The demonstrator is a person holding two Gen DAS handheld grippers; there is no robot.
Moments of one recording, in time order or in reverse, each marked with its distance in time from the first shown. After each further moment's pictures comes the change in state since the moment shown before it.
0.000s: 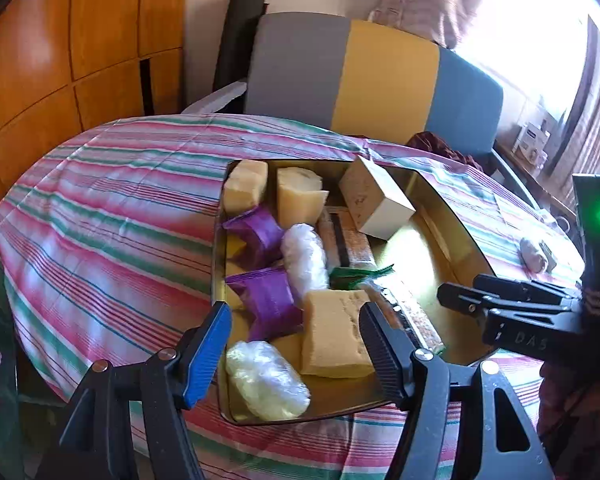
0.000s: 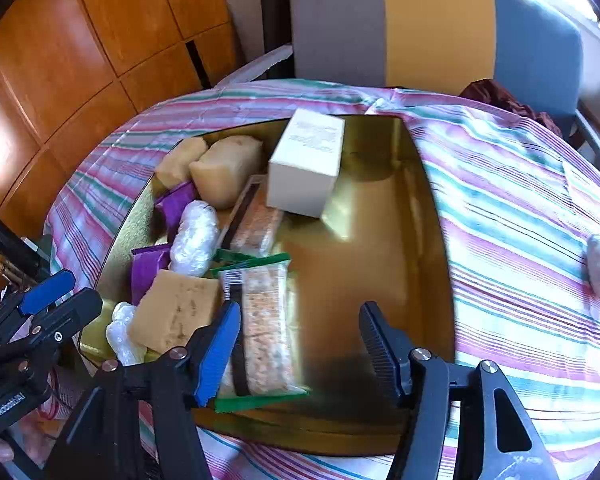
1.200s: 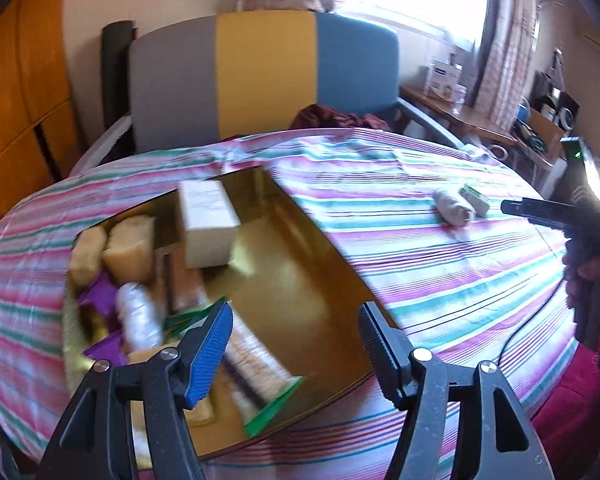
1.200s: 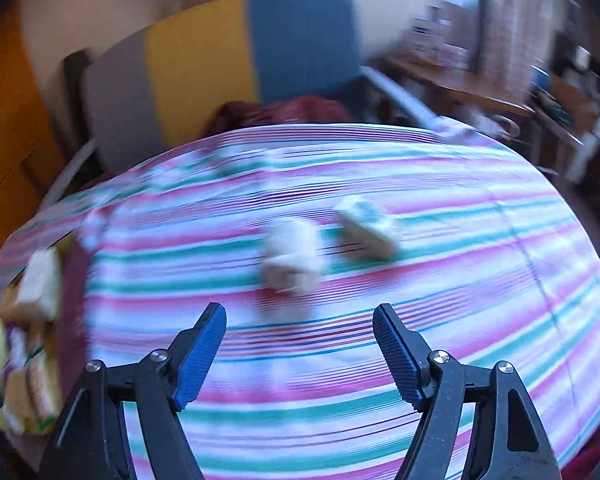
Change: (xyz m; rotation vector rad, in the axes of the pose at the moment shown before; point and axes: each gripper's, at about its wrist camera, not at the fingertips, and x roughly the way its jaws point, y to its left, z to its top) left arm 0.013 -0.152 0.019 0.317 0.029 -0.179; right arm -0.115 -0.285 -0.034 0.452 -0.150 -0.435
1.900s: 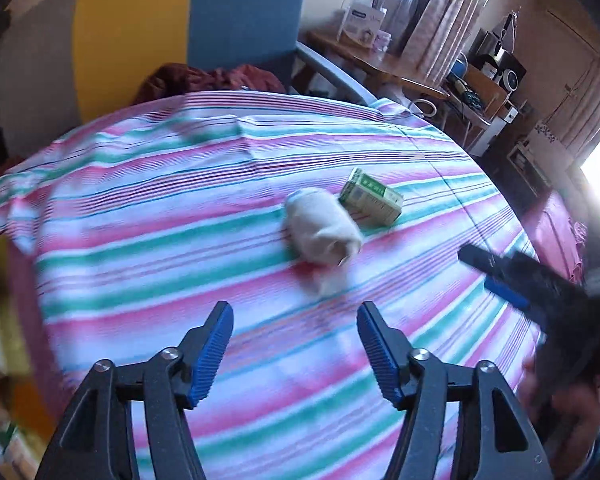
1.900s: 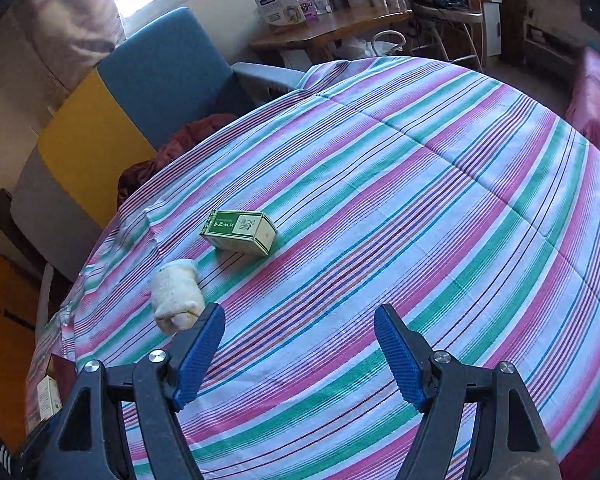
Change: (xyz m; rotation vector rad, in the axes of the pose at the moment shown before) left arm 0.145 -0.173 0.099 0.079 0.214 -0.293; right arm 0.012 -0.104 -0.012 0.477 0.021 -0.011
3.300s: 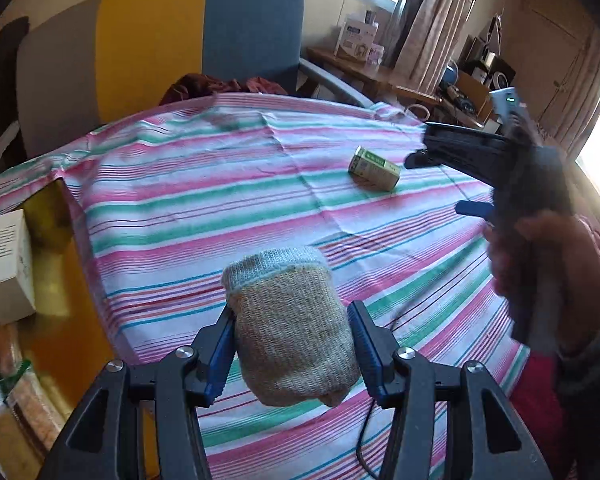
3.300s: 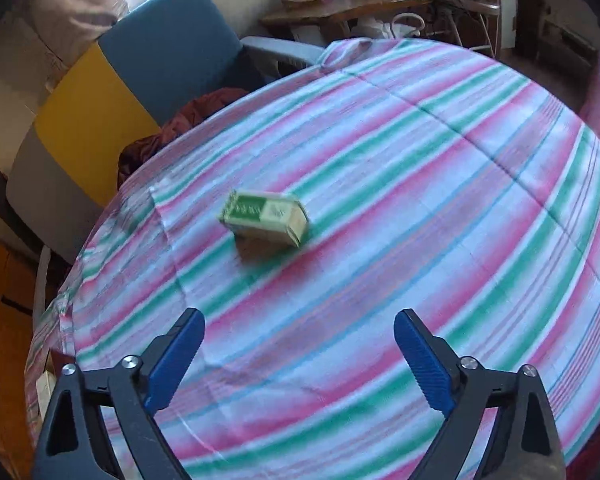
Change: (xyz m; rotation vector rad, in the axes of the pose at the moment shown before) left arm -0.069 0.031 -0.086 0.027 -0.095 0.019; right arm 0.032 0.038 0.016 -0.033 0.069 -0.024
